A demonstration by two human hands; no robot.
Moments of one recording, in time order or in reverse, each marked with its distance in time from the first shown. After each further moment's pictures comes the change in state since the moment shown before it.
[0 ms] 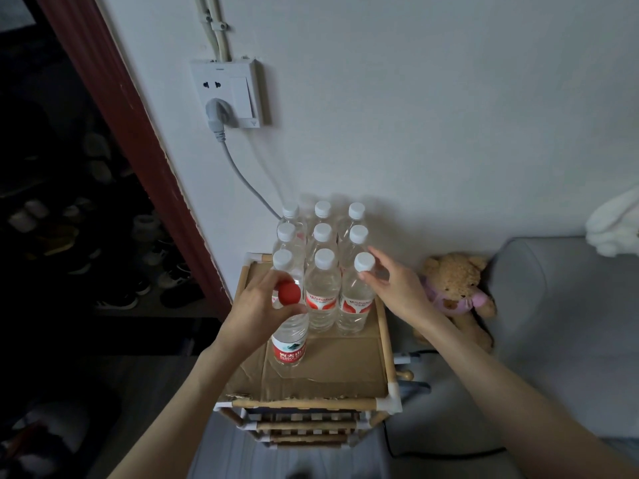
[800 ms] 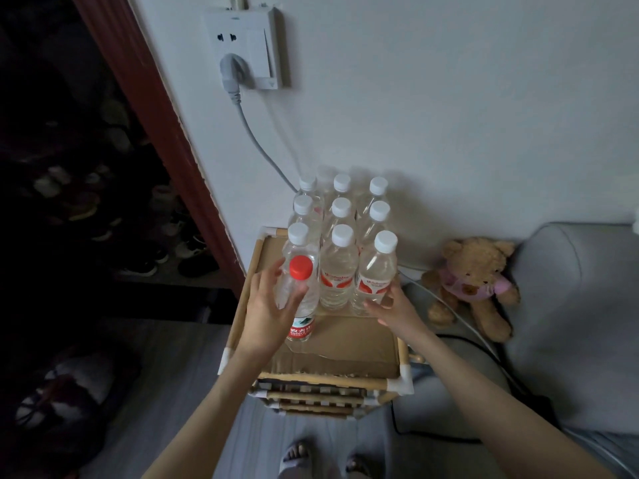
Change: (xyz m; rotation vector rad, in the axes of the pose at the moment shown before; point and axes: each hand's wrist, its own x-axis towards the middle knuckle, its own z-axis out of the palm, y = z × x) left_hand -0.030 -0.024 0.036 -0.211 0.219 -0.155; right_hand -0.029 0.048 0.059 0.396 -0.219 0.359
